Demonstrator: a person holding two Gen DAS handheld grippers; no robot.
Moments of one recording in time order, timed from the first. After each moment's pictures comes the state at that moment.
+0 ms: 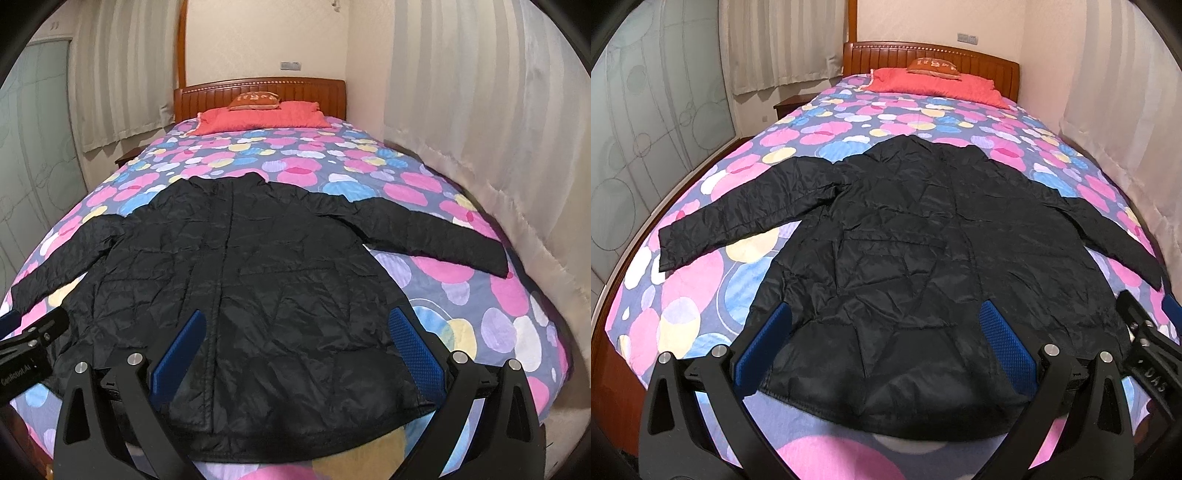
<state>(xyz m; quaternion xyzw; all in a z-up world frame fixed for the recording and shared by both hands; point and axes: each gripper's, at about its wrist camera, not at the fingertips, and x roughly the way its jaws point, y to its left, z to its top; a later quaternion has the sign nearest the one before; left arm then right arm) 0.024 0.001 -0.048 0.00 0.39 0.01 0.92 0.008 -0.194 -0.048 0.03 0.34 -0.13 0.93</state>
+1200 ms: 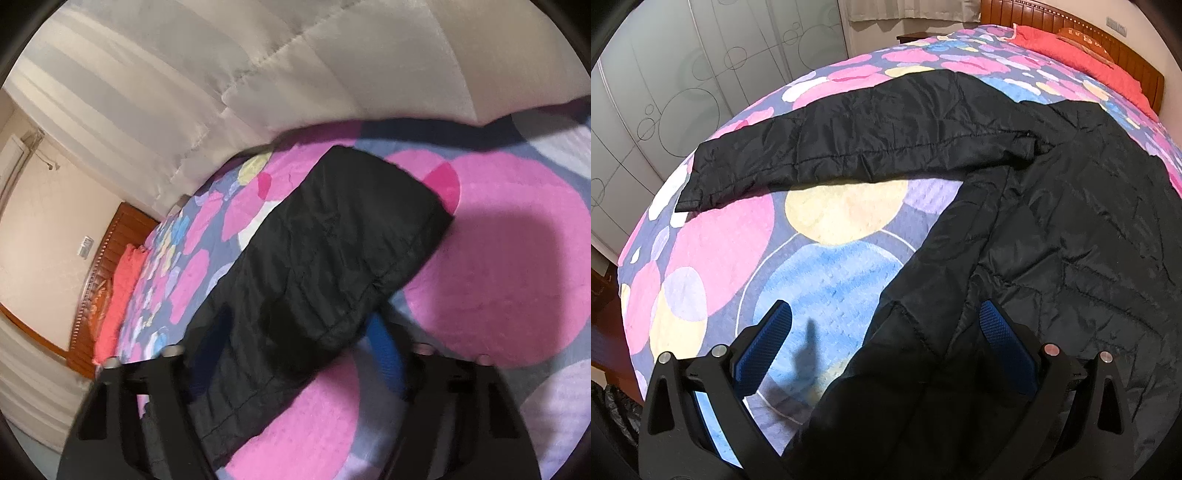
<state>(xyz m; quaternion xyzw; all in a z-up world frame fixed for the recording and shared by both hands) 0.163 0.122 -0.155 -0.08 0.48 0.23 0.84 0.076 -0.576 -0.167 0.48 0.16 -0.38 0.78</state>
